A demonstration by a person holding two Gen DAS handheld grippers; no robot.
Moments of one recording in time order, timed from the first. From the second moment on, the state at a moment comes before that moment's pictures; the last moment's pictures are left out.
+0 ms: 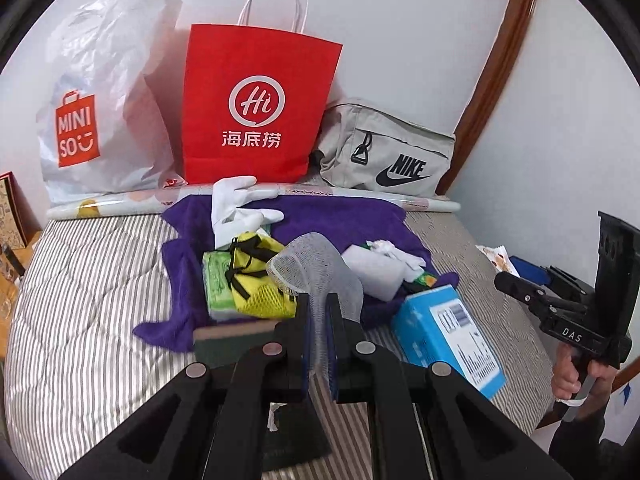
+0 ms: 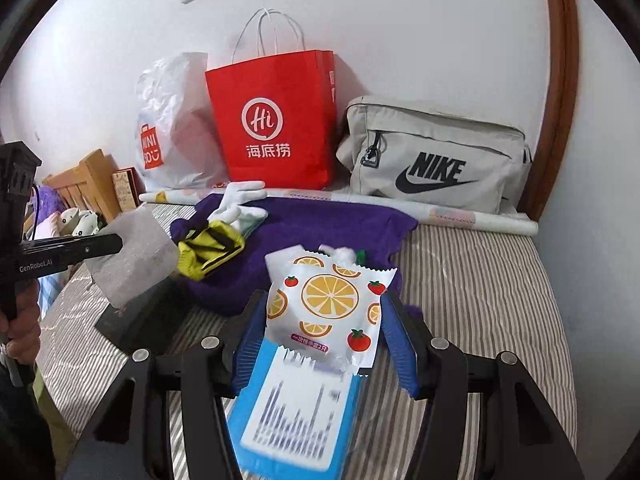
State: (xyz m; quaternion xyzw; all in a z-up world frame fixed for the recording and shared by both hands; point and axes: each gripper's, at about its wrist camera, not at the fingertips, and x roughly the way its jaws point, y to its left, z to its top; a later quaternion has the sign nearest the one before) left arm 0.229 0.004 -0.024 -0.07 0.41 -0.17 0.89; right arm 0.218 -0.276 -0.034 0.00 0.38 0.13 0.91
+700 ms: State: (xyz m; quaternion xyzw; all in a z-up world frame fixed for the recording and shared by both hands) left arm 0.320 -0.012 -0.057 -0.06 0.45 -0.17 0.87; right arm 0.337 -0.253 -0.075 -0.01 0.43 0.19 0.88
